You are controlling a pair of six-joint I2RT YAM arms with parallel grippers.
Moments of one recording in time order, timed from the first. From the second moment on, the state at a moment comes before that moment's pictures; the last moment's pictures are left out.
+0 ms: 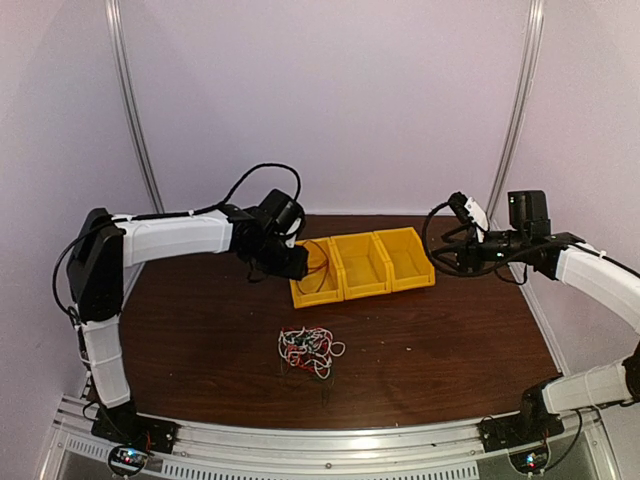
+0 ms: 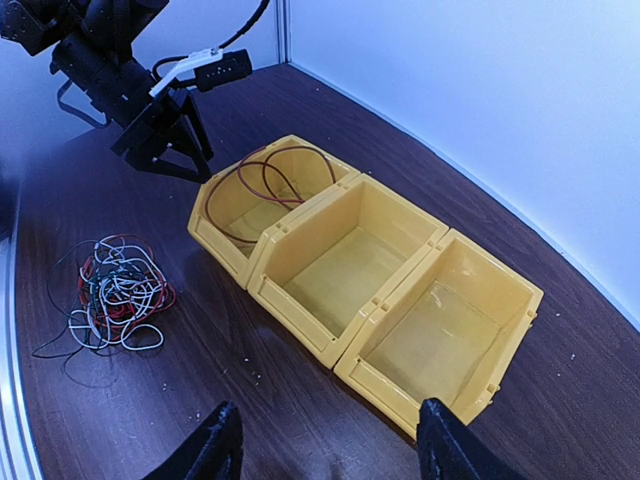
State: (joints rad) left arm -0.76 1.92 1.53 -0.56 -0.10 -0.40; right arm 0.20 1.19 0.89 -0.24 -0.67 -0.39
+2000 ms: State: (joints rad) left arm -0.84 1.91 1.70 -0.55 -0.21 -0.13; right arm 0.20 1.25 0.89 -0.29 -0.67 -0.44
